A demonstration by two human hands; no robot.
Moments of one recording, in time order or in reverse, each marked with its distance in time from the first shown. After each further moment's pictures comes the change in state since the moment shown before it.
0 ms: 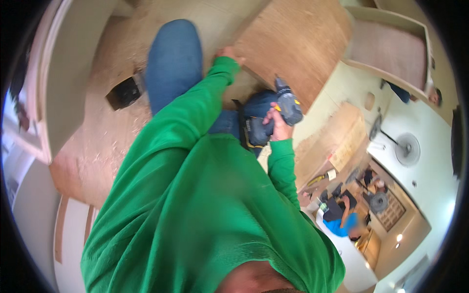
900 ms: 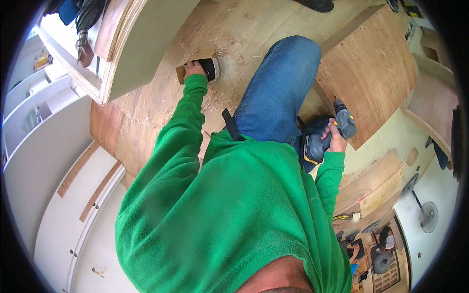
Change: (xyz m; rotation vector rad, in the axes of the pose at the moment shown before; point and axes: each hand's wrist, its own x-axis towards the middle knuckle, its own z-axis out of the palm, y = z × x) left_hand -0.123 -0.282 -0.241 0.802 0.437 -0.406; right_hand 0.045 -0.001 0.000 -0.103 -0.118 0.085
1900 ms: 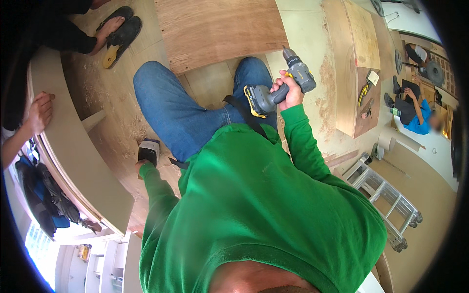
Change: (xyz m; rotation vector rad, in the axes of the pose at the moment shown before) left_hand 0.054 -0.059 -0.006 -0.143 -0.075 -0.044; right_hand -0.077 0.052 -0.074 0.933 0.441 -0.167
